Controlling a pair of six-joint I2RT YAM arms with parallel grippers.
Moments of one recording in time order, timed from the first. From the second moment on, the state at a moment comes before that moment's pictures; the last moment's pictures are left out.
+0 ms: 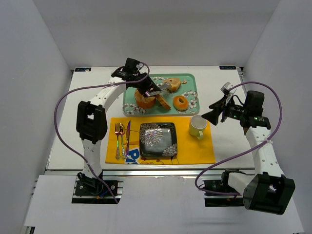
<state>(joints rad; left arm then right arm) -0.38 2.09 1.87 -0.67 0.50 -1.00 -0.11 1.07 0.88 -0.40 -1.04 -0.39</state>
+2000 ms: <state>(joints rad) -0.38 2.07 1.66 -0.30 0.60 -1.43 -0.12 1.06 0.87 -0.41 -1.05 -0.39</state>
